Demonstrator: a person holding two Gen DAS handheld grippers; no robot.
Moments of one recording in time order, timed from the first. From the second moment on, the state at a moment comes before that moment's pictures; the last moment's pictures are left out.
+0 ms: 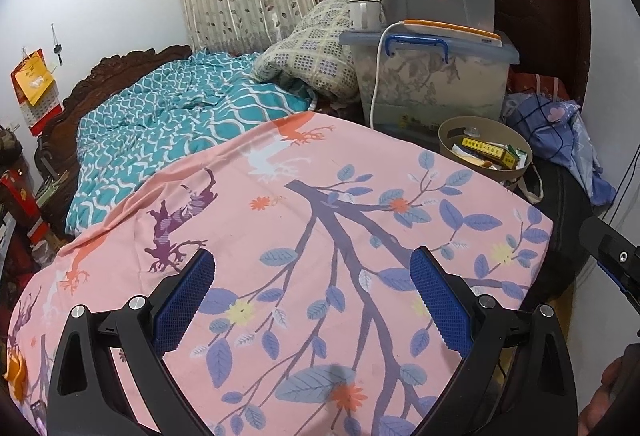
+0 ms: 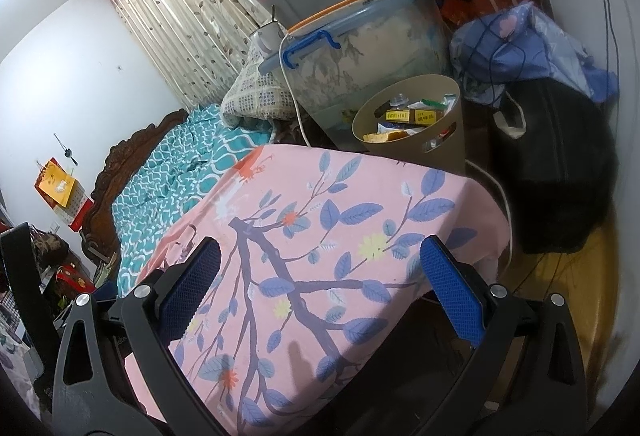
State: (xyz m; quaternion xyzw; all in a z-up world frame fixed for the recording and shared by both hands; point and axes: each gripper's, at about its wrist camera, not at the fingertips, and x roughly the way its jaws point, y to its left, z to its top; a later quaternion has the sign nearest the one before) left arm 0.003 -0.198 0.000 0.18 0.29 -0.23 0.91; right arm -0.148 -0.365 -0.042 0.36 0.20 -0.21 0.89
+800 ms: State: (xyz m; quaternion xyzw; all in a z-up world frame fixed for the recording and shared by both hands) left arm 0.005 -0.201 -0.007 0.19 0.32 -0.24 0.90; right arm -0.145 -0.366 -0.049 0.36 0.20 -0.21 0.88
